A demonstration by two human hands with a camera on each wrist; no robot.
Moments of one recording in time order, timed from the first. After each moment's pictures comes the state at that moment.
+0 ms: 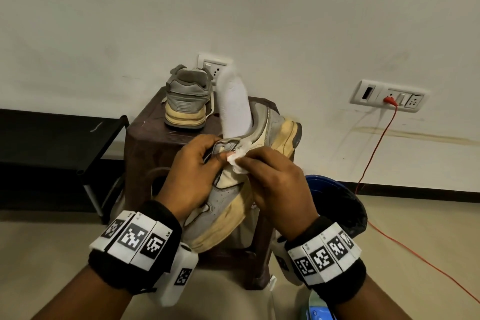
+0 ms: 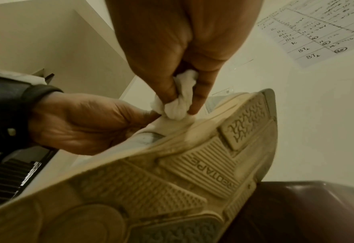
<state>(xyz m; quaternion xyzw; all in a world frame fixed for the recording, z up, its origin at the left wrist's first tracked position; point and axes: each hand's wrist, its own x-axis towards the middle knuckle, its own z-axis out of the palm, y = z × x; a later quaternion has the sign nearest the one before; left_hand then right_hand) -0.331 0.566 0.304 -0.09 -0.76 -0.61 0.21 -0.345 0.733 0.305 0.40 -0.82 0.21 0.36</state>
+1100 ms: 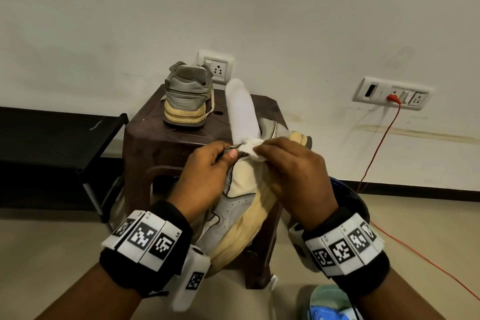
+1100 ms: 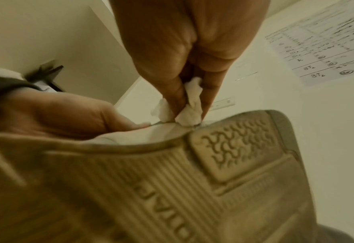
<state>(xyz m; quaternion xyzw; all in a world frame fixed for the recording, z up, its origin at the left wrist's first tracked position) -0.336 0.582 0.299 -0.04 -0.78 -0.60 0.17 -0.349 0.750 0.322 0.38 -0.83 0.17 0.38</state>
